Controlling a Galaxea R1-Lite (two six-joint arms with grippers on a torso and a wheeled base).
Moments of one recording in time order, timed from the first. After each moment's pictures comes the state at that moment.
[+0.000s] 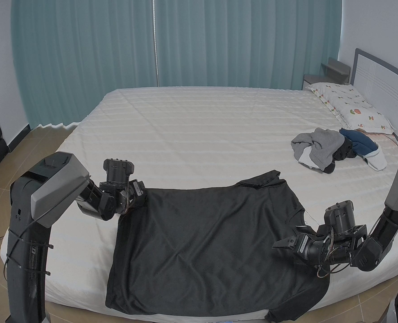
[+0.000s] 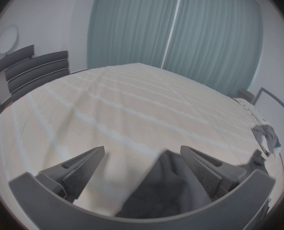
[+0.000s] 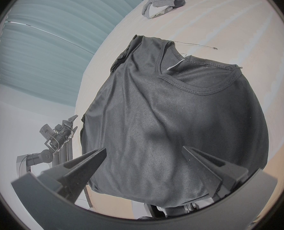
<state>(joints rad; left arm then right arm) -0.24 2.50 -1.34 -0.58 0.32 -0.46 0.35 2.02 -0.37 -0.85 0.20 0.89</state>
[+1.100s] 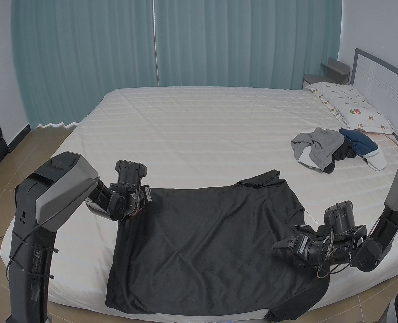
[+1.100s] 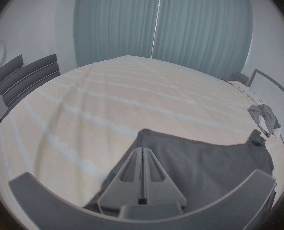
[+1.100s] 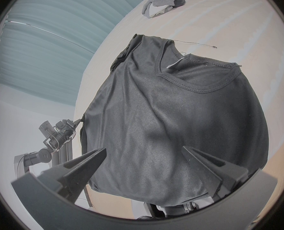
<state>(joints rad) -0.26 2.51 -1.40 -0.47 0.32 -0.41 0.35 2.02 -0.37 -0.85 0.20 0.89</state>
